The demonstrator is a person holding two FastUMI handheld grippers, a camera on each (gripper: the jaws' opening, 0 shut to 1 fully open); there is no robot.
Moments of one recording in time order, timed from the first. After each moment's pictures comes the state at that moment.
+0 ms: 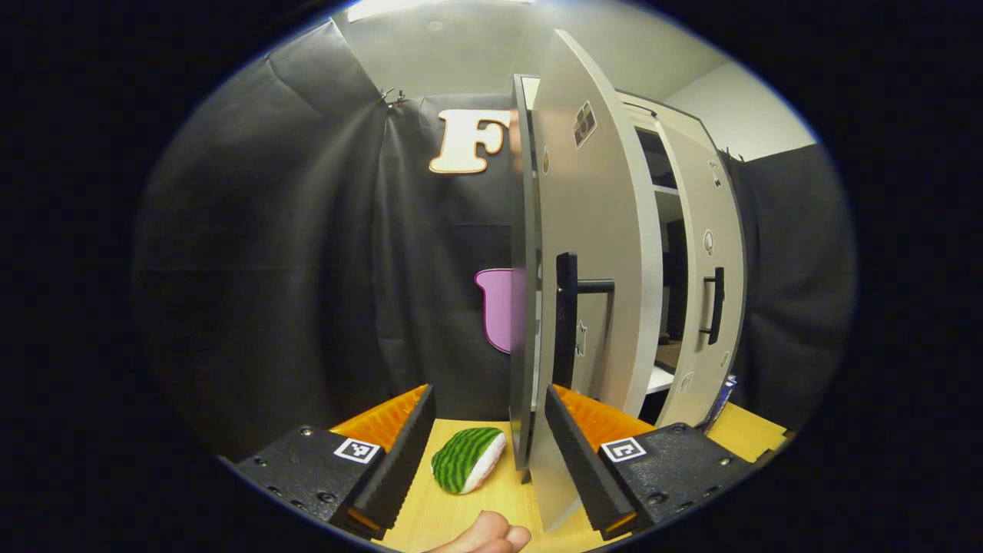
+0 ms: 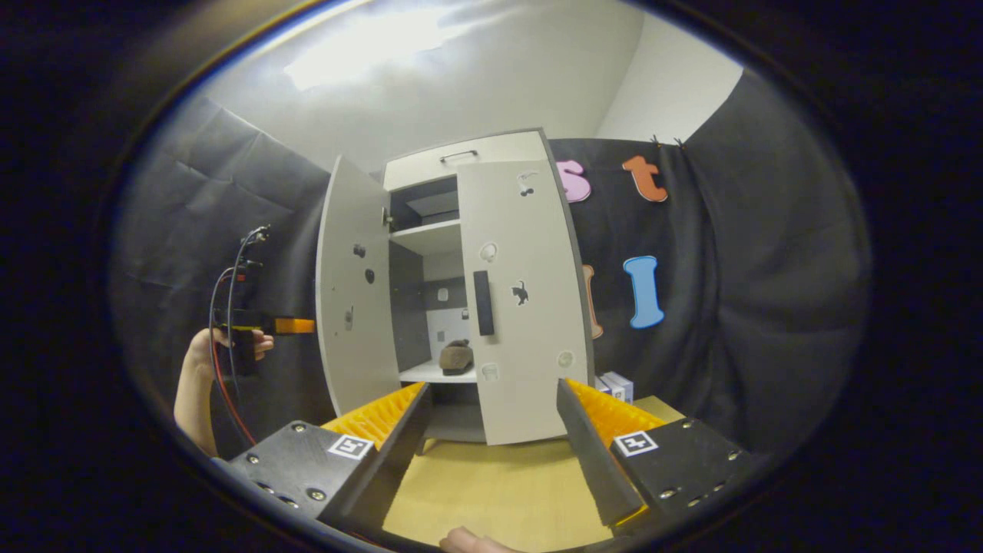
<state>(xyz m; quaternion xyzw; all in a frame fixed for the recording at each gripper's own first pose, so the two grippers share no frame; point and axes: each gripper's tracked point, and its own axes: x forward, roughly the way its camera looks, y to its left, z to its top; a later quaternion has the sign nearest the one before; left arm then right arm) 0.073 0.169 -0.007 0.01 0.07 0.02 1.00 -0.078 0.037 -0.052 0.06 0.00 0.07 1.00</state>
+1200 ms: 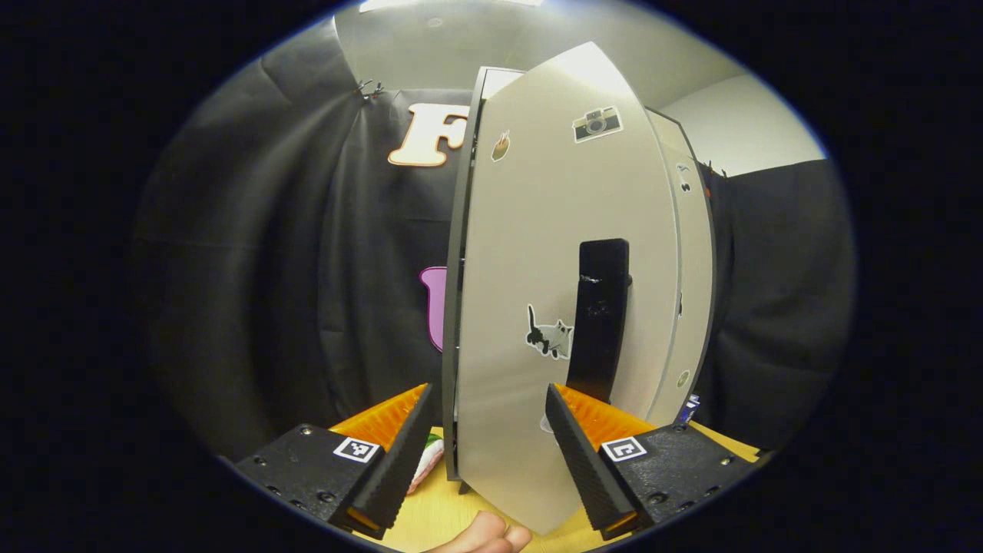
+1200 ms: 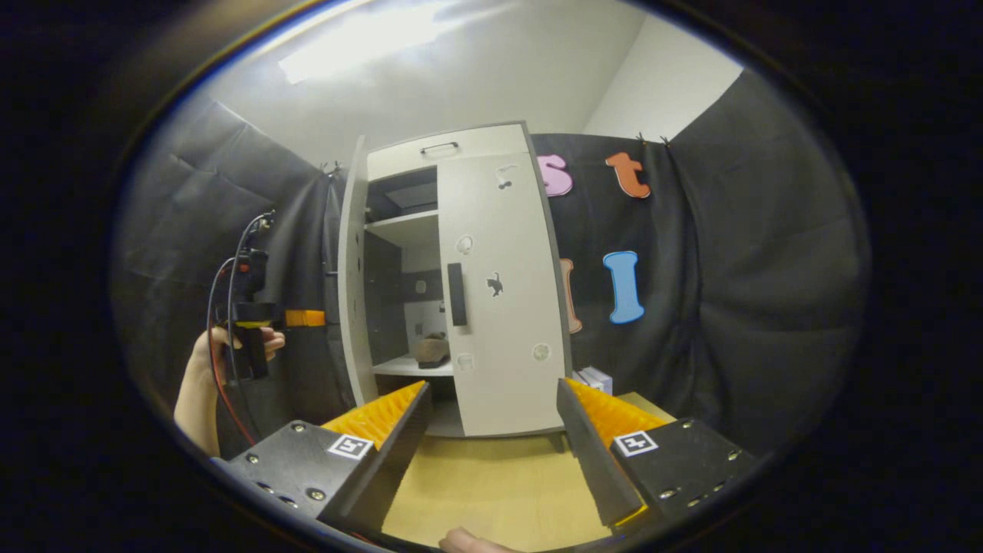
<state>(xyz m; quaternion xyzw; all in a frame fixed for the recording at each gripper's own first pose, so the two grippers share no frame) 0.119 0.067 -0.022 -0.04 0.05 -0.05 1.00 -0.064 0.003 -0.073 0.06 0.01 0.03 1.00</state>
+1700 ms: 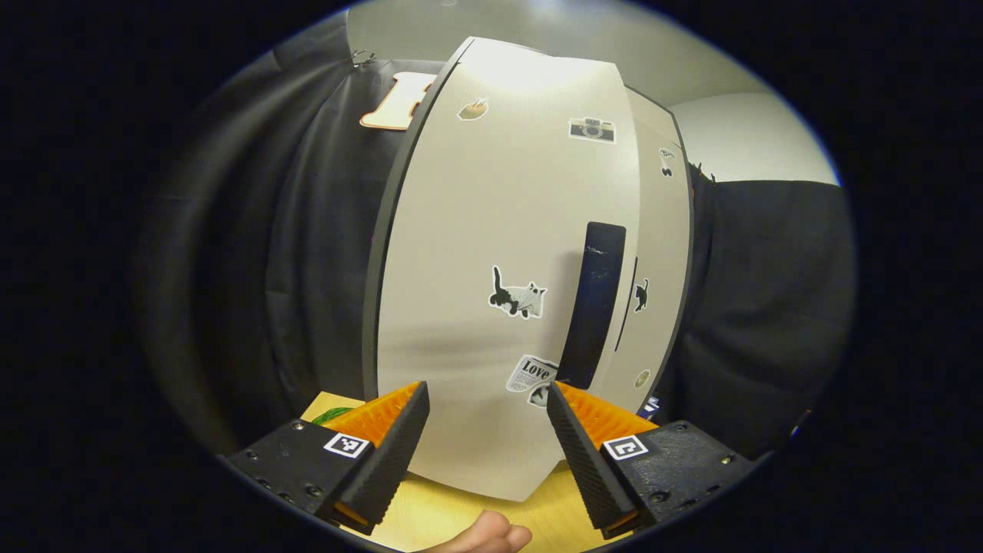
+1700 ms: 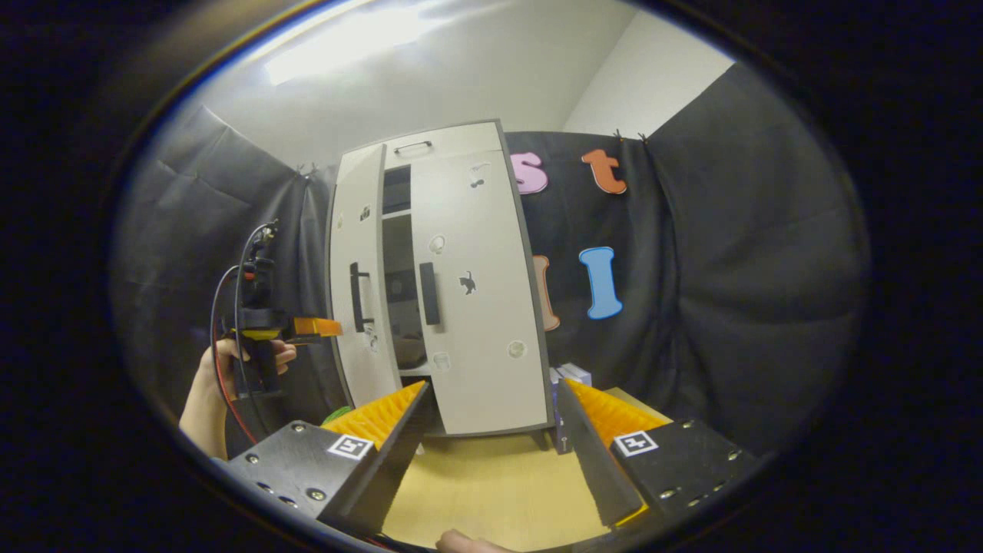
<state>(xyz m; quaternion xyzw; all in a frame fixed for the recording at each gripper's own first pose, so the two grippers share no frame) 0.135 0.005 -0.047 -0.08 0.08 -0.09 0.99 -0.065 -0.018 -0.079 0.07 0.02 0.00 1.00</state>
